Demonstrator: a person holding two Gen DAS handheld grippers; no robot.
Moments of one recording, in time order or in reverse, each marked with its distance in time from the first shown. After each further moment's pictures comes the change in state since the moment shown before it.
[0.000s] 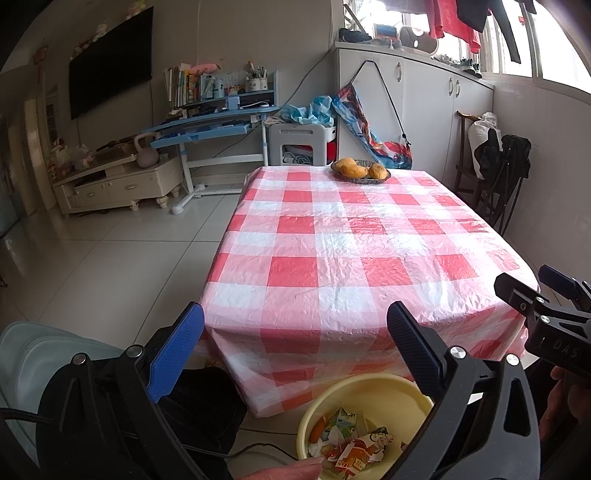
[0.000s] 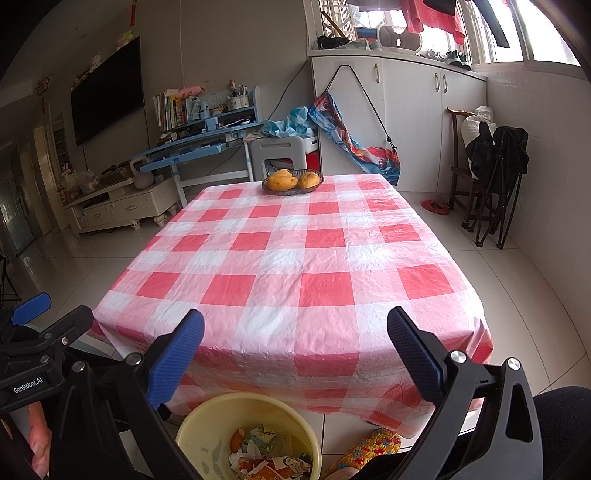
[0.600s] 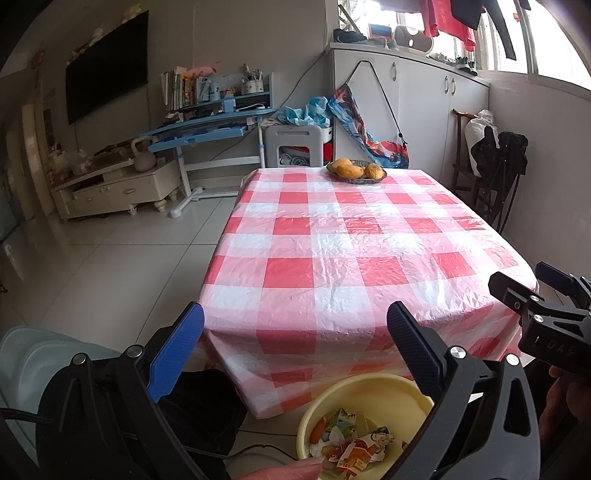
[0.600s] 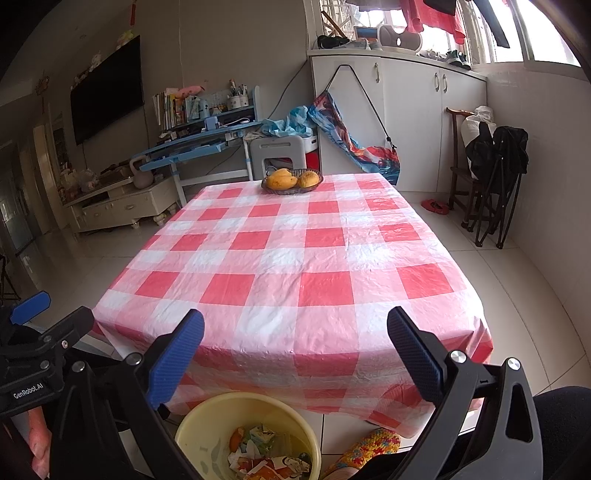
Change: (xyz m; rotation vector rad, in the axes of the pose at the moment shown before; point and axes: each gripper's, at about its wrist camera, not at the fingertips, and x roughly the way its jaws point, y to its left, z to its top) left arm -0.003 -0.006 0.004 0.015 -0.006 -0.003; right arm 0.001 0.002 0.001 -0.013 0.003 -0.005
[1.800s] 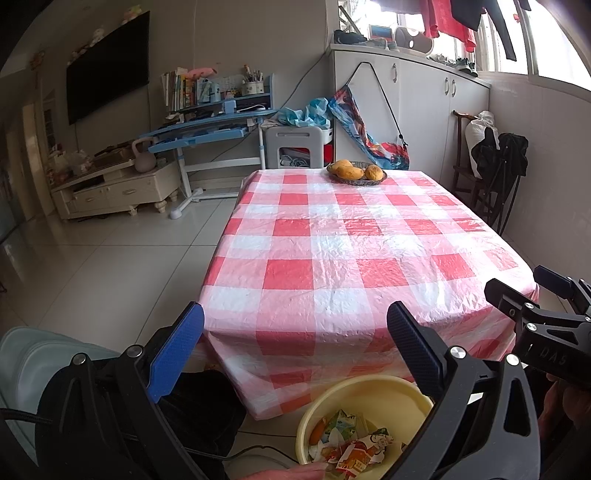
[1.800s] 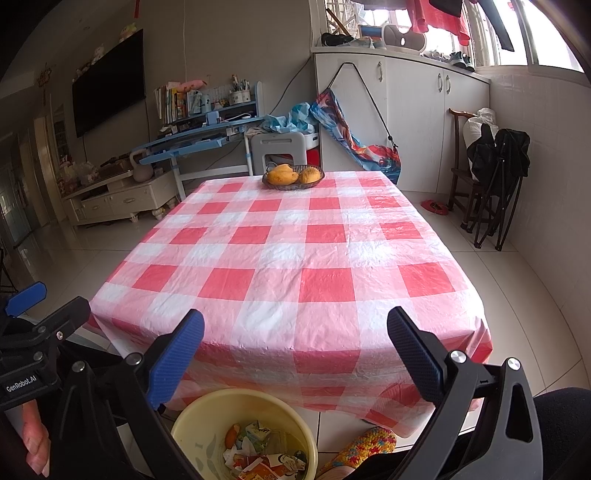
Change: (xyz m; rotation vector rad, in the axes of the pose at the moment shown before) left arm 0.001 0.001 -0.001 0.004 -0.006 -0.005; right arm 0.003 -0.001 -0.003 -0.016 0.006 -0.007
